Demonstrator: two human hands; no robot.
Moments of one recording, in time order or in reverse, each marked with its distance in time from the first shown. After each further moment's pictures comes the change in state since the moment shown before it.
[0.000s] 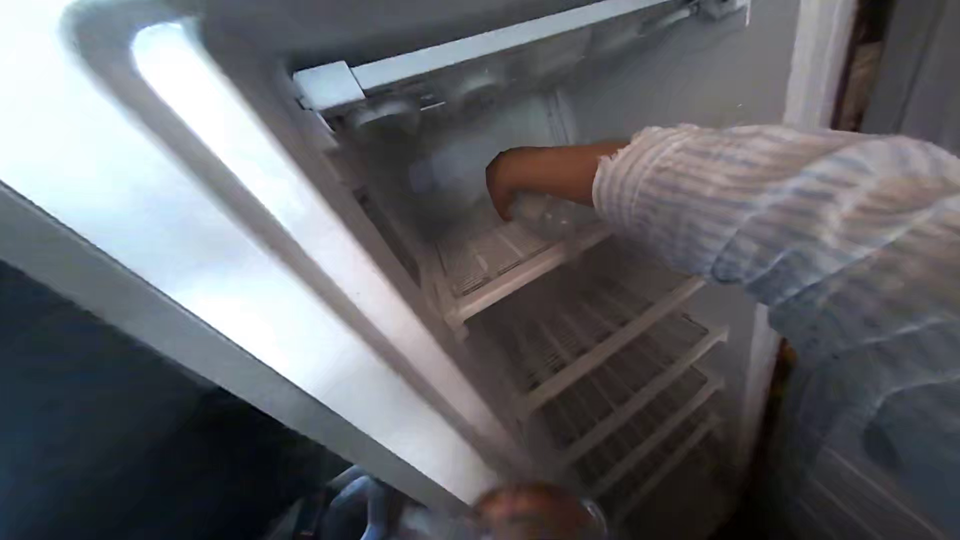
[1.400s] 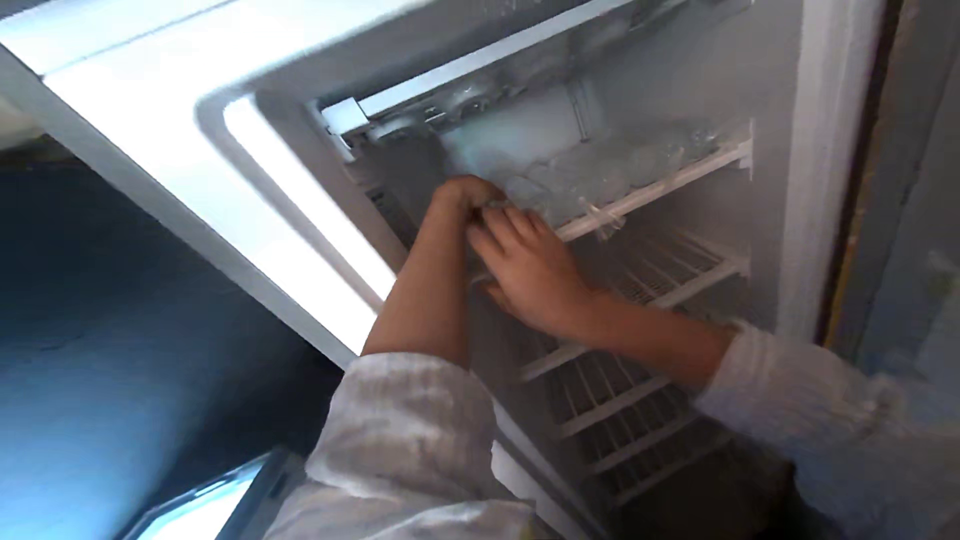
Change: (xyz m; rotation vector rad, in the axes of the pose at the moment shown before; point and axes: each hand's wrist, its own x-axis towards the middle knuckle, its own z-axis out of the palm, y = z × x) left_hand 0.348 -0.021 0.009 1.337 -0.130 -0.936; right_hand -0.145 -0.060 0.104 0.471 0.957 -0.251
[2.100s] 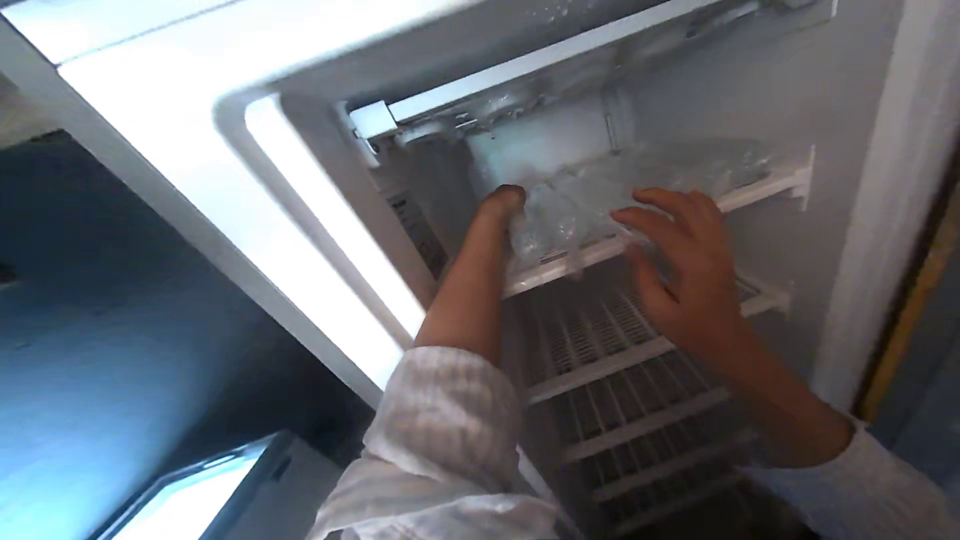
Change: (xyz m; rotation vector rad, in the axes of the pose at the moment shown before) left_hand 0.026 -0.001 0.024 -0.128 0.063 0.078; right_hand -0.056 0.074 -0.045 0.116 0.437 0.096
